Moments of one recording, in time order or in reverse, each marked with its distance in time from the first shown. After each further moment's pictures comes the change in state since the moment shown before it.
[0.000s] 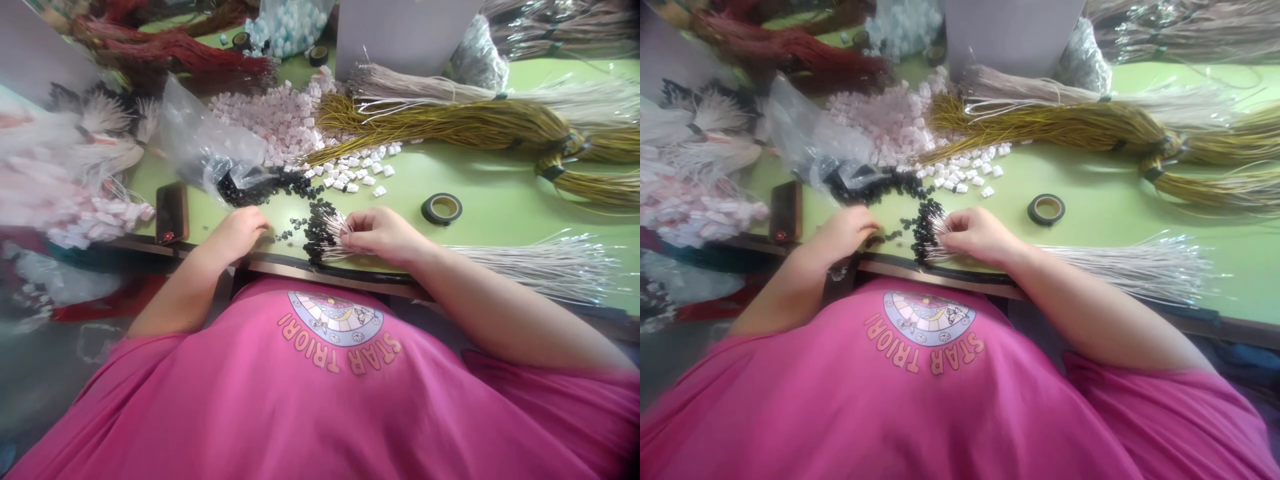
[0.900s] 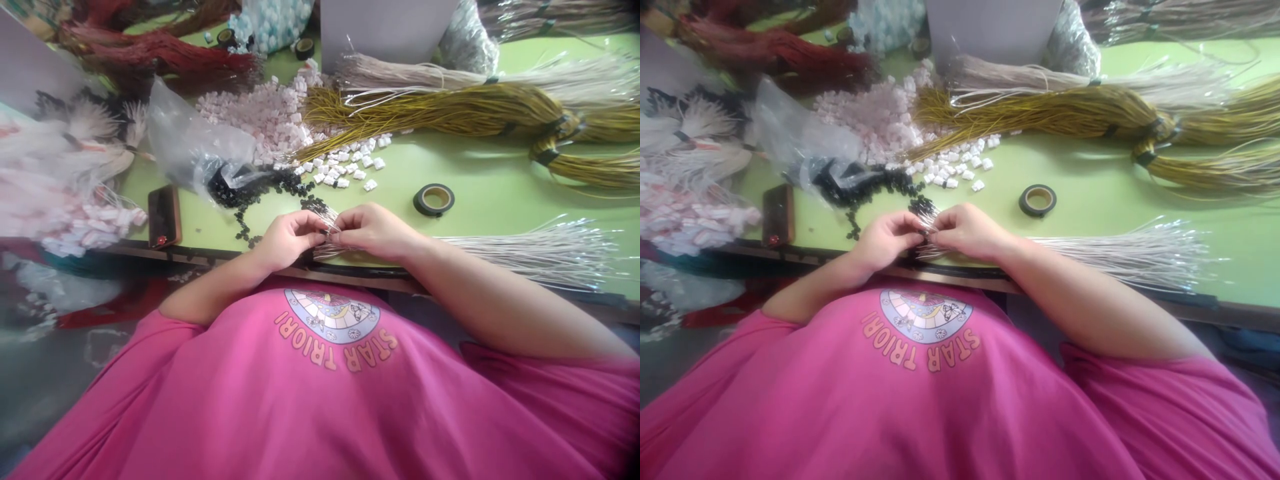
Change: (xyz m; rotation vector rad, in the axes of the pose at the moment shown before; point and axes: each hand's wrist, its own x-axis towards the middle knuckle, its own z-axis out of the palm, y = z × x) left_hand 0.028 0.104 0.017 -1.186 0.014 -0.151; right_hand -0.003 -0.005 -0.002 -0.158 -0.027 -0.017
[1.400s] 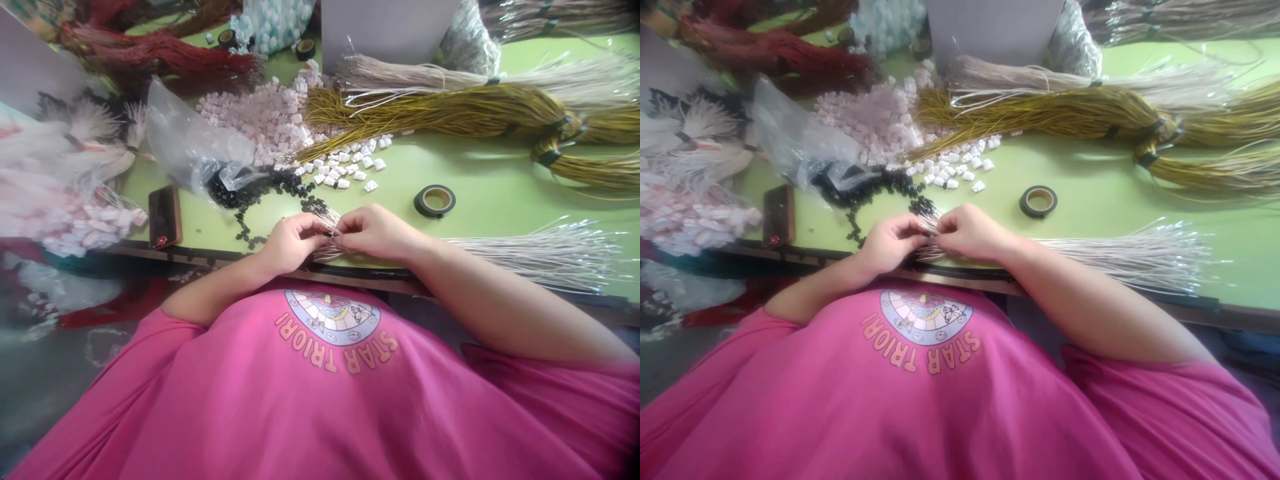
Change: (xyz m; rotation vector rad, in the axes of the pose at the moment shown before) left_hand -0.001 0.003 0.007 0.228 0.055 0.113; right_hand 0.001 0.001 -0.002 -0.167 0.017 -0.001
